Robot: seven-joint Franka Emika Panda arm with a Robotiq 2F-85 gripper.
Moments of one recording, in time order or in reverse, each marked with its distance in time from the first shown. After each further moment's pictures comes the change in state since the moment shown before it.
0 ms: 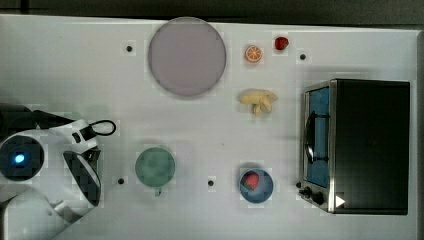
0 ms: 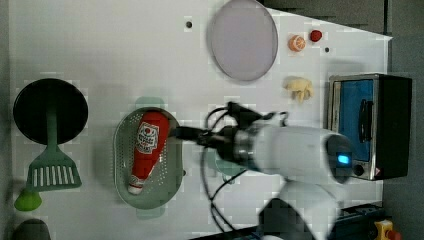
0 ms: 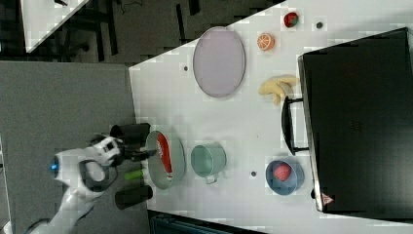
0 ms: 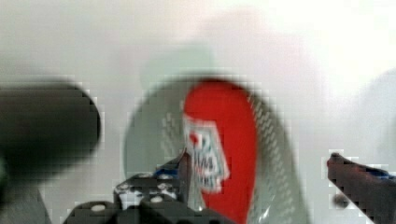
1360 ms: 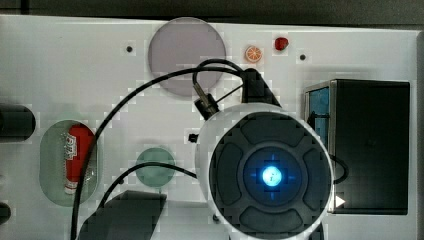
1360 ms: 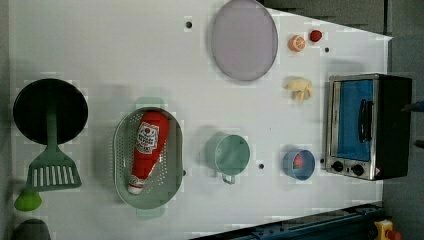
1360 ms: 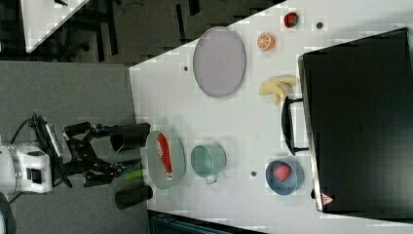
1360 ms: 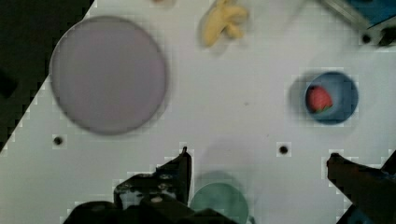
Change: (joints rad) arm -0.181 -0.501 -0.519 0.269 0.058 -0.811 -0.002
